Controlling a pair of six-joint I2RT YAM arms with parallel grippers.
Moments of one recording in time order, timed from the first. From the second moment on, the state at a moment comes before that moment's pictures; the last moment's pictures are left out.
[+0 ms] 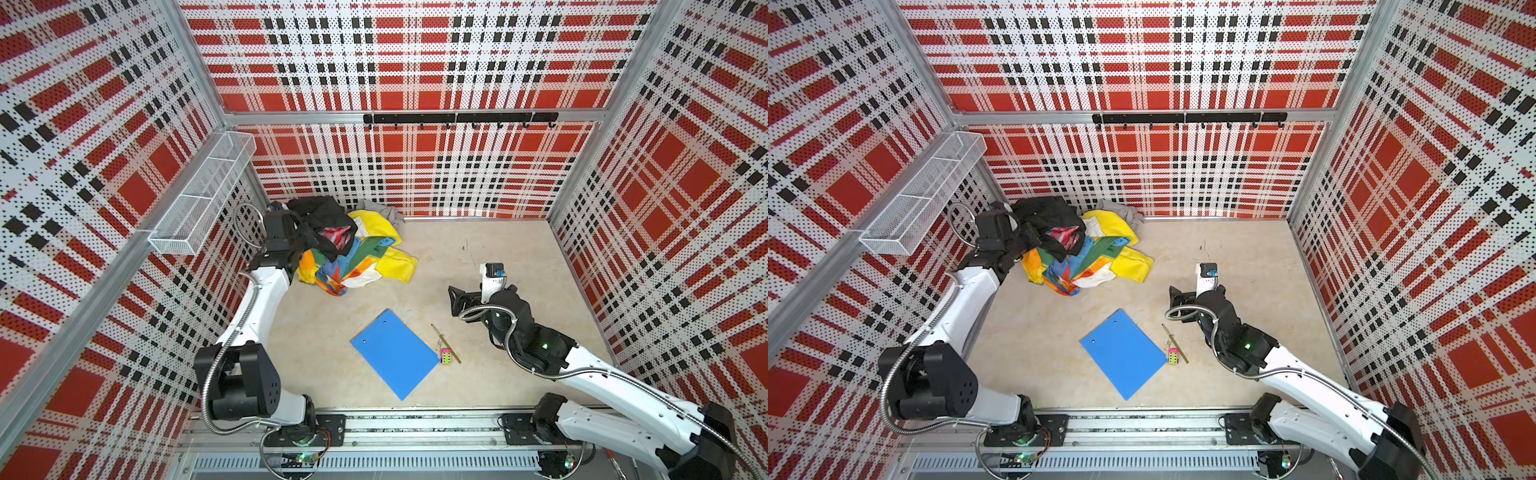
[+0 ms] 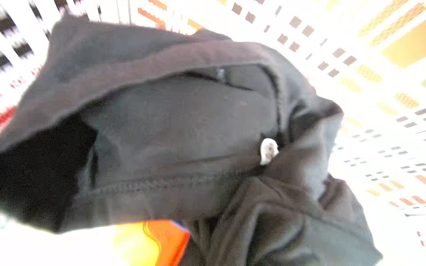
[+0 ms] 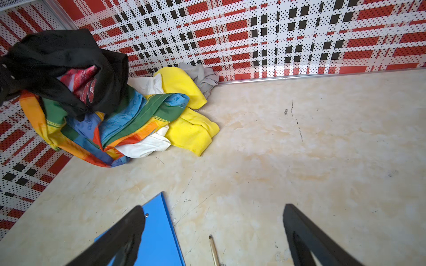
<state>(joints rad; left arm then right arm) 0.05 1.47 1.33 -0.33 -0.03 -0.39 0.83 0.94 0.72 -0.15 0.46 0.44</state>
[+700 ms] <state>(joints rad) -0.23 1.94 1.59 -0.31 -0.20 -0.20 0.83 0.92 0.70 -0.18 0.47 0.44</state>
